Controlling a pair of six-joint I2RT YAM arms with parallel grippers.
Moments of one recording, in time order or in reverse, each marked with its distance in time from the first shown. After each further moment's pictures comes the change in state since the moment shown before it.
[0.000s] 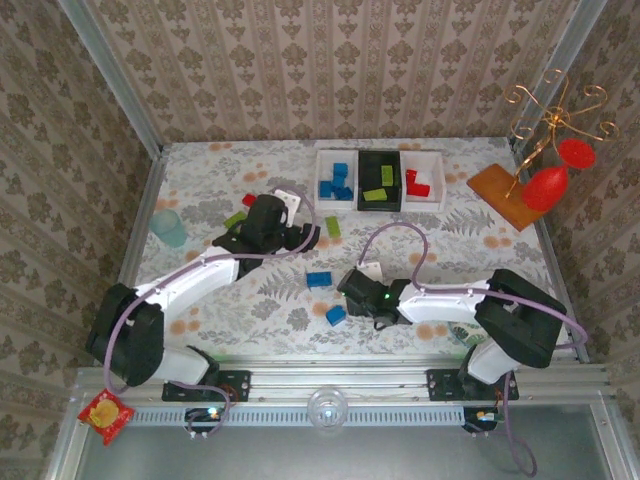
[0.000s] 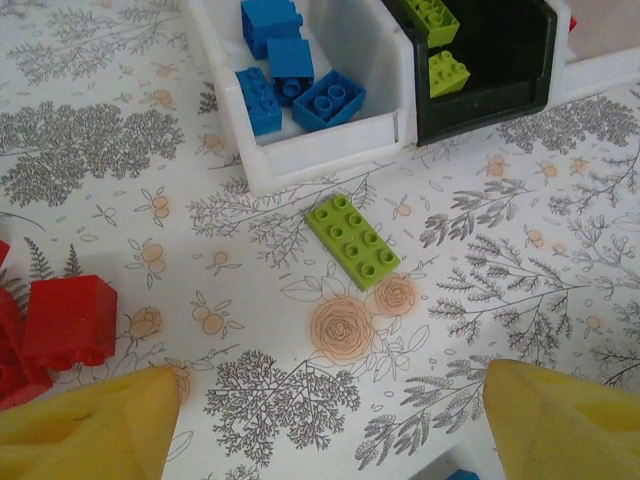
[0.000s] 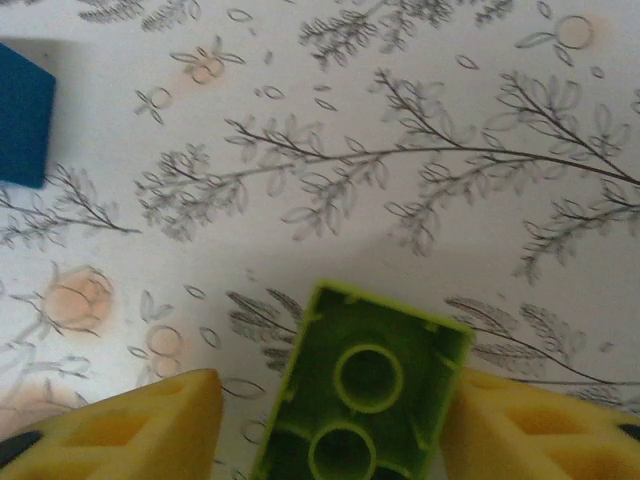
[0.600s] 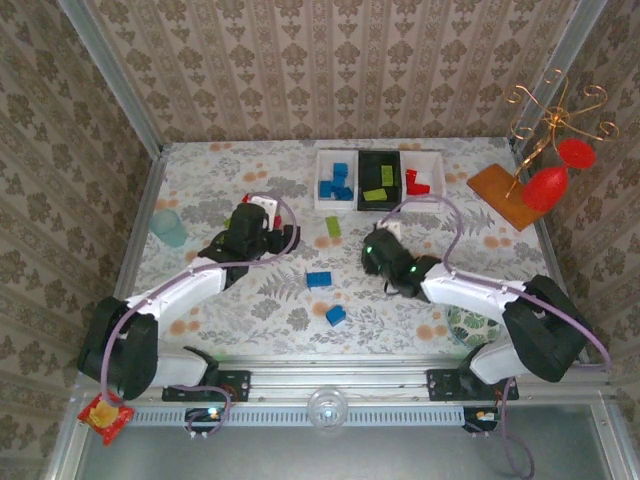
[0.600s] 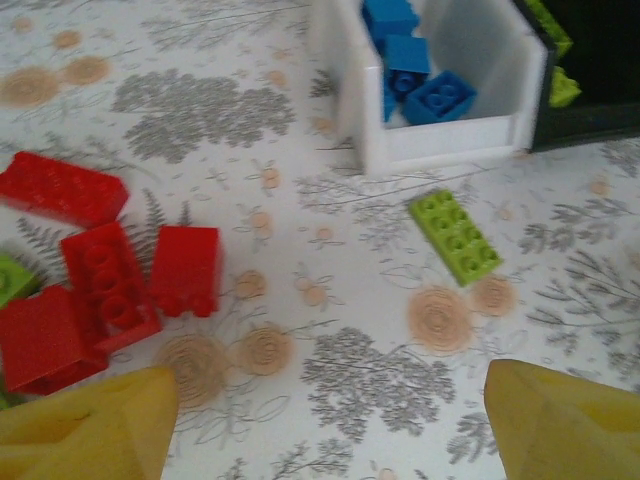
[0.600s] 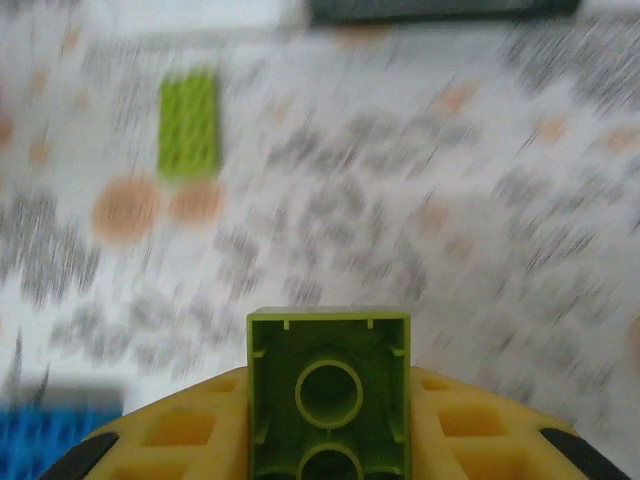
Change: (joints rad) left arm 0.119 -0.080 -0.151 0.088 -0.041 -0.038; right arm -0.322 -0.135 0.053 0.177 -0.047 -0.214
